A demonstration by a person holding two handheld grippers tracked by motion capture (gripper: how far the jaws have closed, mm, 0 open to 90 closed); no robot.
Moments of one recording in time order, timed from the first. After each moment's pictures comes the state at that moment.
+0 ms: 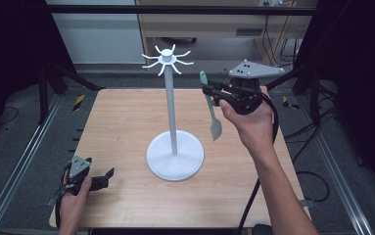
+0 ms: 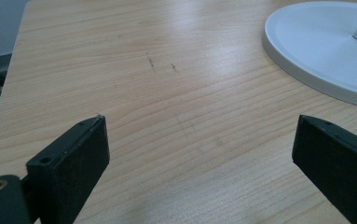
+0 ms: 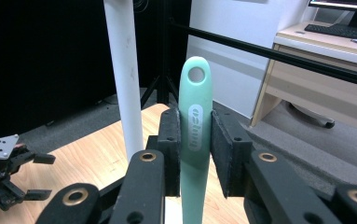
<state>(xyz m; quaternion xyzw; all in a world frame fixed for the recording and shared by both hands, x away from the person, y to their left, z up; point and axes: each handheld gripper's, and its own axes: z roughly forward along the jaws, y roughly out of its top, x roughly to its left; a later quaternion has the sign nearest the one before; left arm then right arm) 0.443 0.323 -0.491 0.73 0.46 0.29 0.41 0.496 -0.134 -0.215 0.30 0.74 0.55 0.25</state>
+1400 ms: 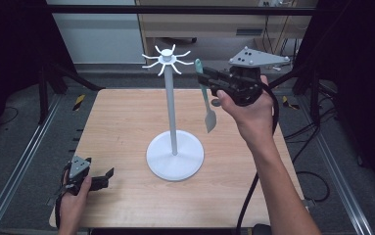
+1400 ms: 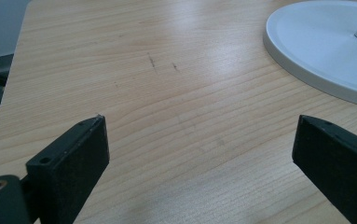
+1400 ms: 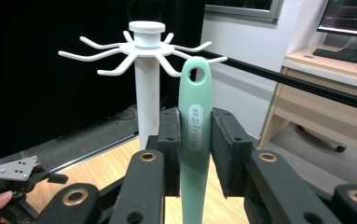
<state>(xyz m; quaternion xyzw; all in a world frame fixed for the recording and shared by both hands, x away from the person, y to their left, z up) 0.443 0.324 -0.491 0.73 0.46 0.29 0.41 0.492 -0.126 -0.186 0.27 0.73 0.58 0.25</state>
